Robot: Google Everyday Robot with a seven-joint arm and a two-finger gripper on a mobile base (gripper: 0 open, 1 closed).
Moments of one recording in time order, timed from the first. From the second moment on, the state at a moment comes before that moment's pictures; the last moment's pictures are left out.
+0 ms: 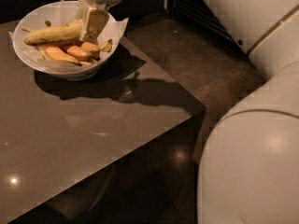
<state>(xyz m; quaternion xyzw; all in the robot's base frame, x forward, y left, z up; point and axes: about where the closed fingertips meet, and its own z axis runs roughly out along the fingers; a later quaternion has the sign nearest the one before) 0.612 0.138 1.010 -0.79 0.52 0.09 0.31</state>
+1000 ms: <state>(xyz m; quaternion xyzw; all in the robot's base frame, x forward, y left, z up) 0.513 0.147 1.027 -0.77 0.52 0.13 0.34</state>
